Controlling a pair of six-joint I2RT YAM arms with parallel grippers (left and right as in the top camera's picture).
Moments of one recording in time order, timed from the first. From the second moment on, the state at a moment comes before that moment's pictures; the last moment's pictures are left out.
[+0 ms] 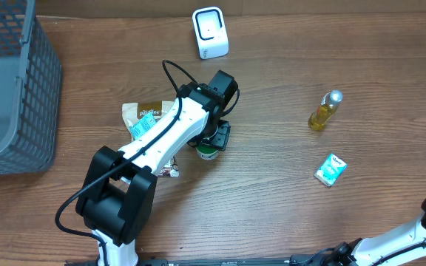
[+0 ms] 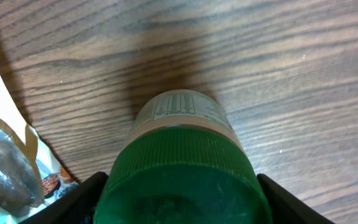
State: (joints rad) left arm -0.57 1.95 1.49 -1.02 -0.02 -0.34; right arm -0.84 1.96 2.17 -1.32 0.10 0.33
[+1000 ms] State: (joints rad) left arm -0.57 1.95 1.49 -1.00 -0.01 -0.39; right arm -0.84 1.96 2.17 -1.32 0.10 0.33
